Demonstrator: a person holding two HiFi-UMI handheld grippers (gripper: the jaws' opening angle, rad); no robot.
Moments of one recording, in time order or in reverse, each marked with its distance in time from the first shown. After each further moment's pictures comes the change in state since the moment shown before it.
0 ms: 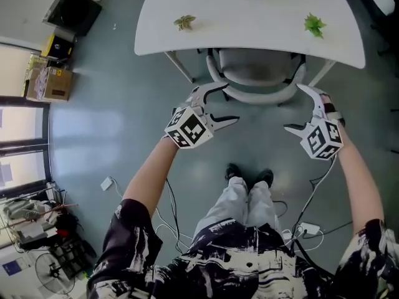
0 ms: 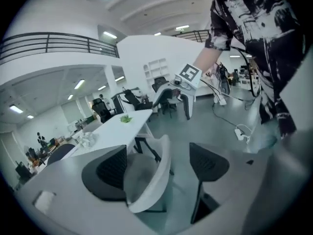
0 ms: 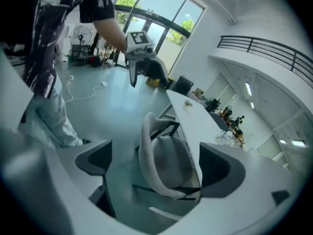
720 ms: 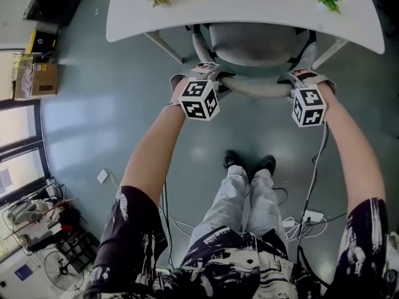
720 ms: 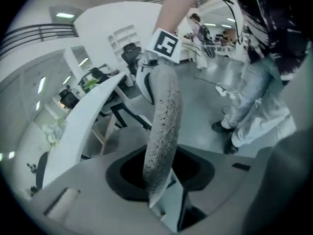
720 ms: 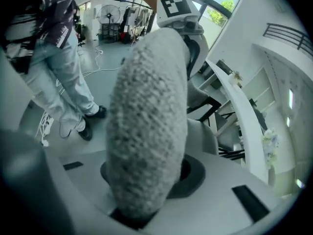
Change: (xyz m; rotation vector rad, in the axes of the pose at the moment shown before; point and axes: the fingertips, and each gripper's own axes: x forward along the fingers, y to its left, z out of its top) left arm 0.140 0.008 -0.170 0.296 0.333 -0.221; right arm 0.186 0.046 -0.121 -0.282 0.184 0.308
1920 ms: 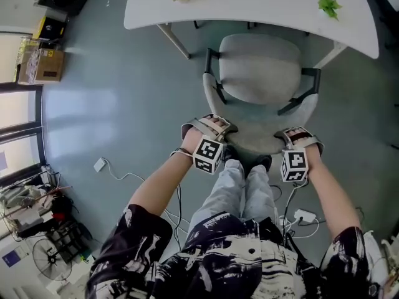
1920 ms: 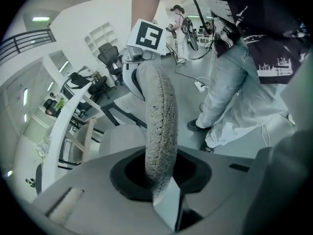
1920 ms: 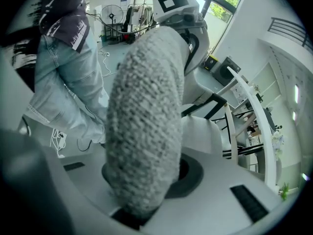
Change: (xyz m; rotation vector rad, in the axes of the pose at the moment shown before) left arm -0.047 -0.213 0.063 0.136 0.074 -0.106; right arm -0.045 0.205 0.082 0.034 0.041 0.075
